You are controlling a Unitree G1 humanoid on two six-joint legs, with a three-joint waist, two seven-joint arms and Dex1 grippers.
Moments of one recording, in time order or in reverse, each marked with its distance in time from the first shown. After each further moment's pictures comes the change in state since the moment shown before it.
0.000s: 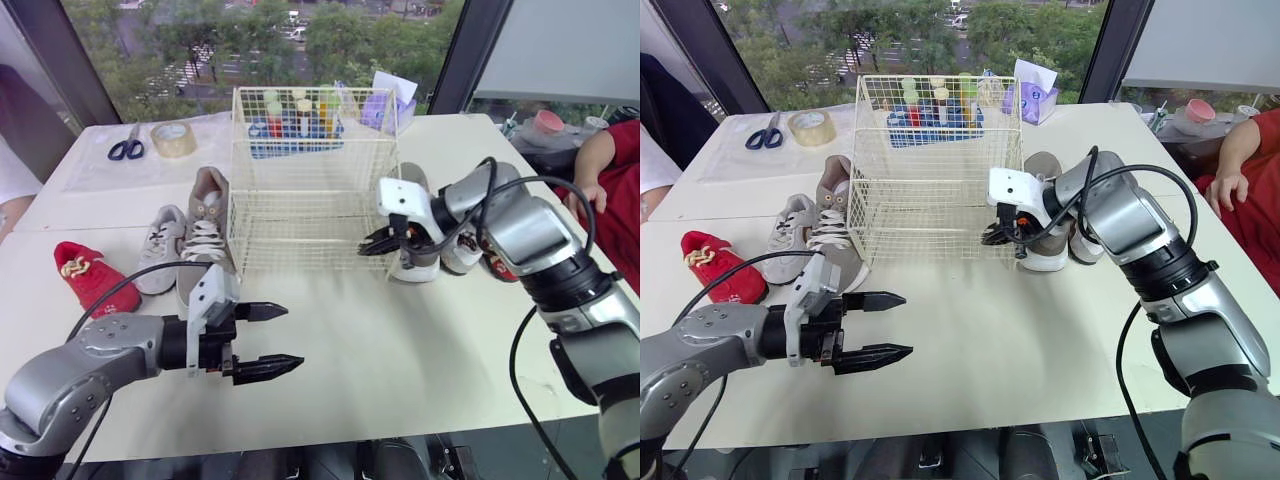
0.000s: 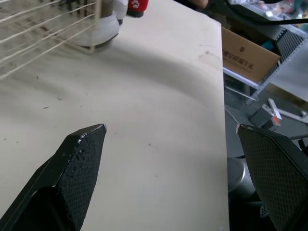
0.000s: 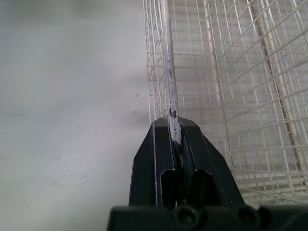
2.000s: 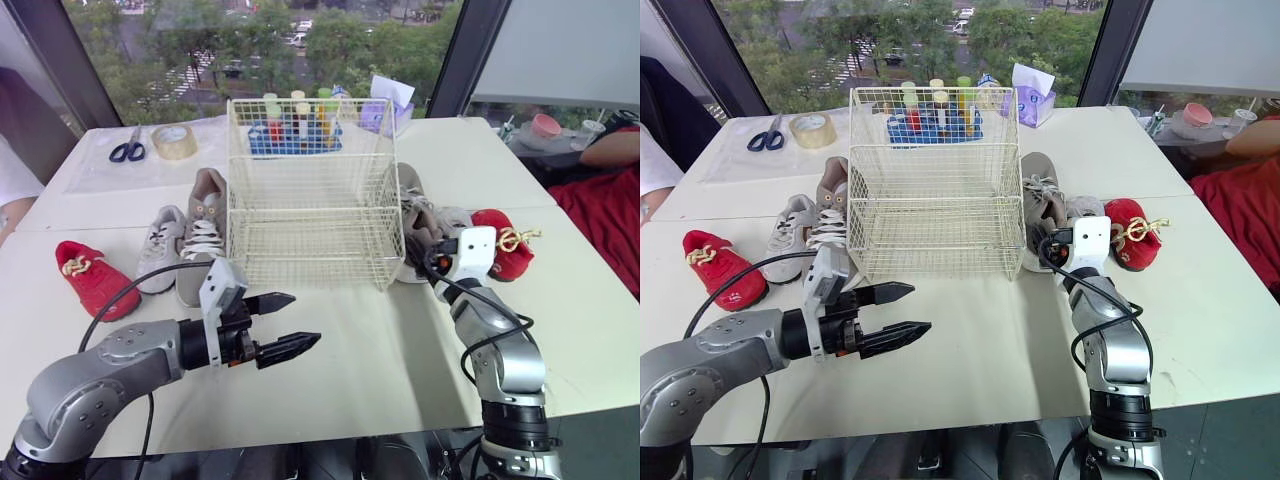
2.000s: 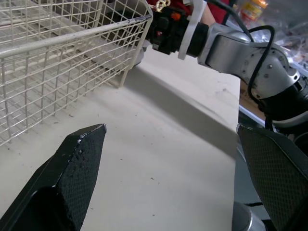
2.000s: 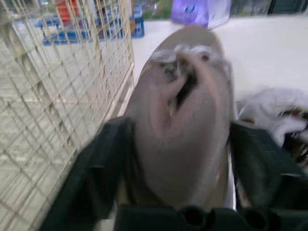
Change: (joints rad) left arm -0.010 -0.120 -0.001 -0.038 -0.151 0.074 0.281; right arm 0.731 0.589 -0.611 -0.255 0.056 -0.188 -1.181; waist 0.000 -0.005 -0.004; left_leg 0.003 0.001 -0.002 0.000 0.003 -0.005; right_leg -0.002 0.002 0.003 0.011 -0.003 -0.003
